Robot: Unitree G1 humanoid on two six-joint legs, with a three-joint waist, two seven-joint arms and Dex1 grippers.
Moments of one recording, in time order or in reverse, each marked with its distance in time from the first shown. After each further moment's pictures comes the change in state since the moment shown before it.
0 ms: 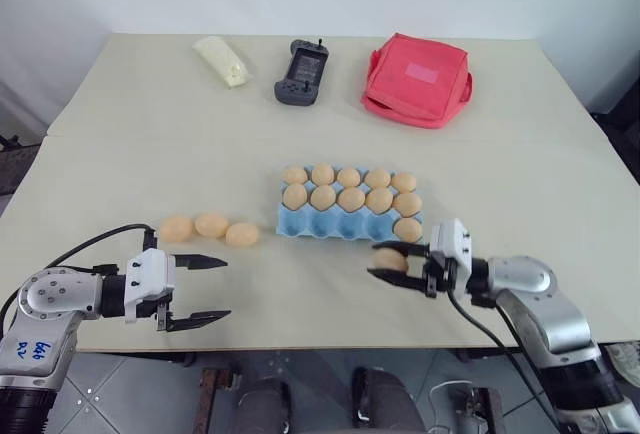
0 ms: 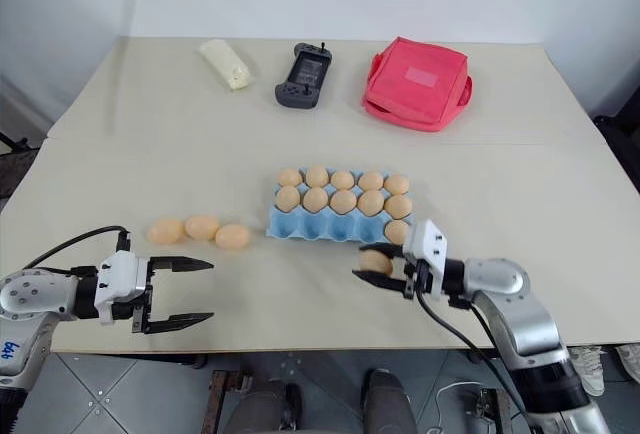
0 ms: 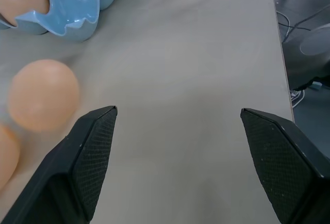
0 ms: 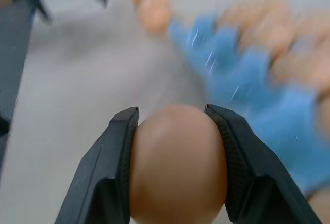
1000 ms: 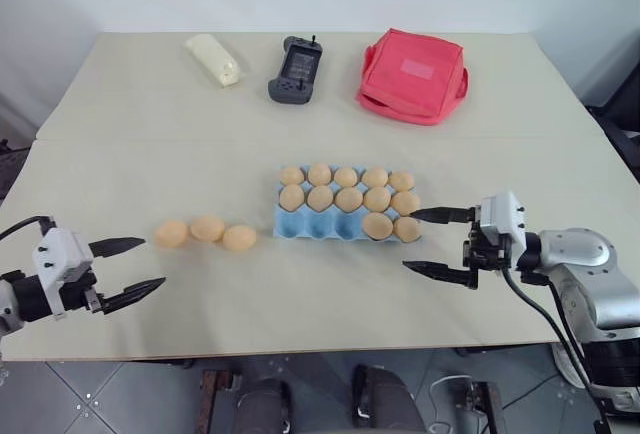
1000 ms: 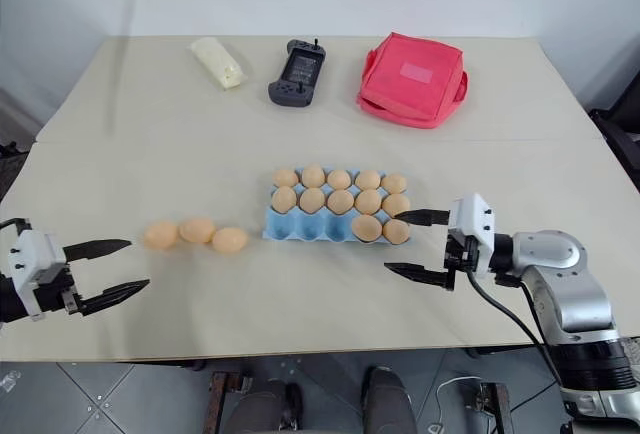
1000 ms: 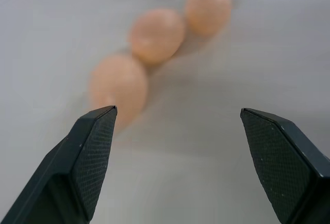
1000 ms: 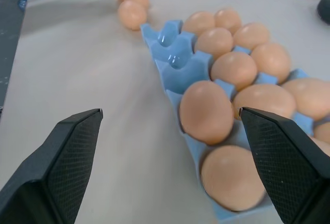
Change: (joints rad) left arm 0.086 0.059 0.292 0.193 -0.045 0.062 0.087; right arm -0.015 -0.154 -0.152 0.088 0.065 -0.047 0.178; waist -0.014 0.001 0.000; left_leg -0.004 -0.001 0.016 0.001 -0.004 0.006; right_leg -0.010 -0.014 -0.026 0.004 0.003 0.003
